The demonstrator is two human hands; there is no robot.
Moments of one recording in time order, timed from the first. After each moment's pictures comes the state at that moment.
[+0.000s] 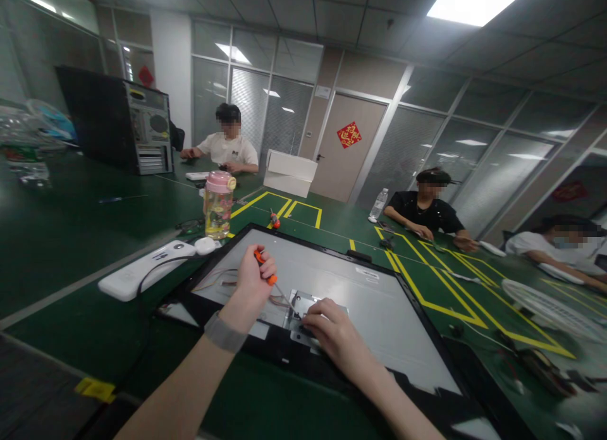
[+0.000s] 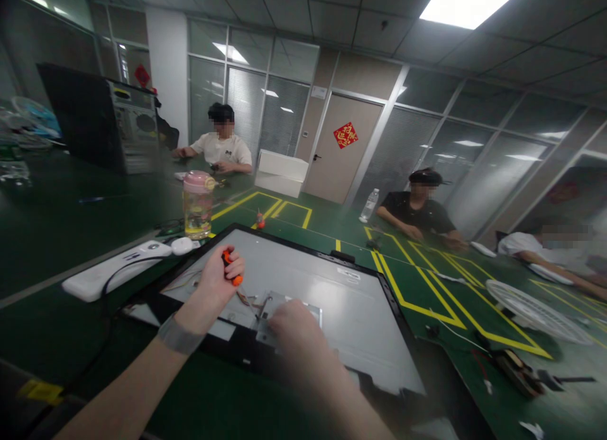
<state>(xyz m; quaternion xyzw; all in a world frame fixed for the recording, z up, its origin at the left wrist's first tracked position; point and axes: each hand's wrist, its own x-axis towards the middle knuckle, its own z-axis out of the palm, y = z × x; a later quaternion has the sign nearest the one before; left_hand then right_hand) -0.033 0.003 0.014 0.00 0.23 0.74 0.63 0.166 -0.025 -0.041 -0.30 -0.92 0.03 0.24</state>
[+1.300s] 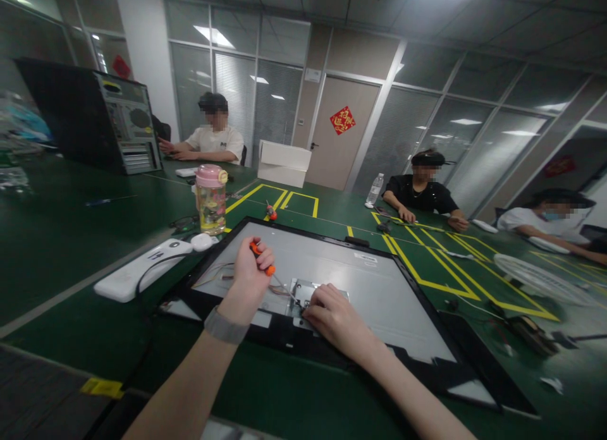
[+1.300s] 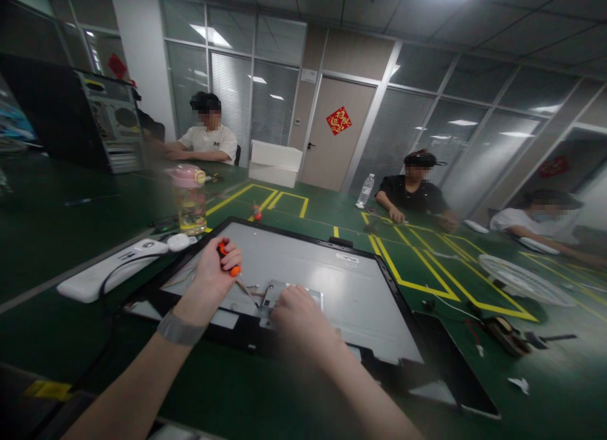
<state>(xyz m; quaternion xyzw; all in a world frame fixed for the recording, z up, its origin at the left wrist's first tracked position) -0.035 0.001 0.015 0.02 0.22 0.74 0.63 0.165 -0.025 -0.038 -0.27 -0.94 -0.07 0.20</state>
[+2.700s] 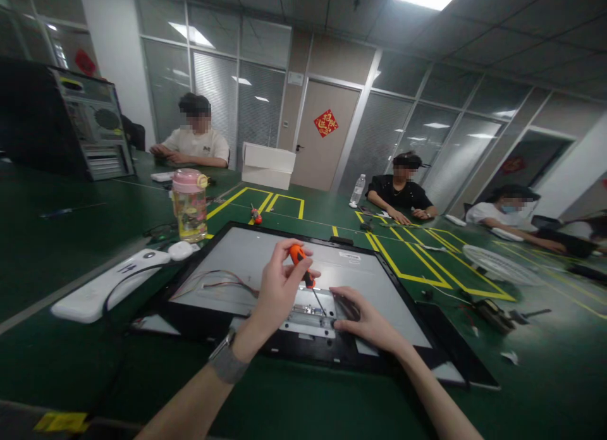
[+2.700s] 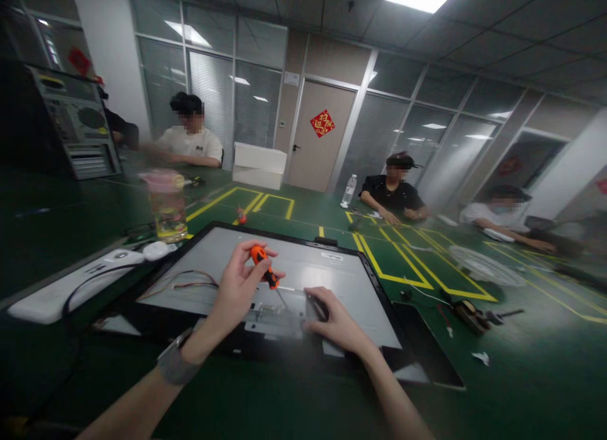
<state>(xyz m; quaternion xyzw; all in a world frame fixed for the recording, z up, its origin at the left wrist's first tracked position) 0.027 -0.025 -0.004 0.51 0.27 0.68 0.45 0.267 -0.008 -0.067 -0.43 -0.79 0.31 0.30</state>
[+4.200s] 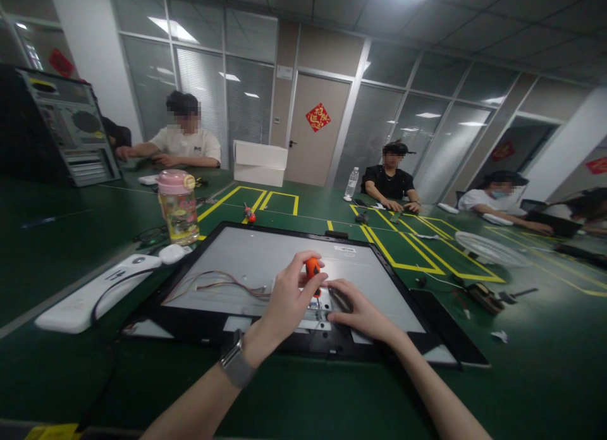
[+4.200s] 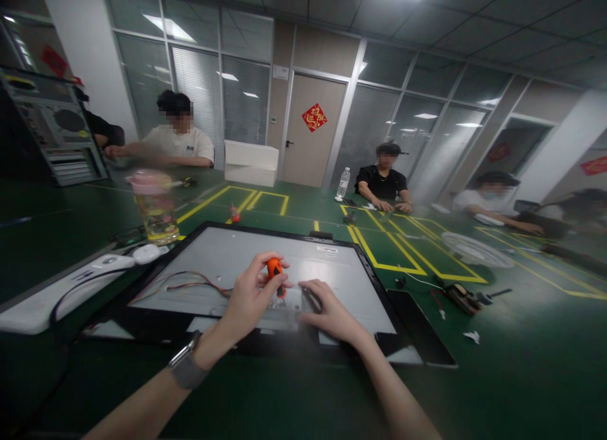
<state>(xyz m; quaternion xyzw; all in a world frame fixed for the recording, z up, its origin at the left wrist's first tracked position) 0.044 -0.029 -0.022 0.66 0.30 0.59 0.37 0.259 -0.008 -0.065 -0.42 -0.81 0.30 0.28</state>
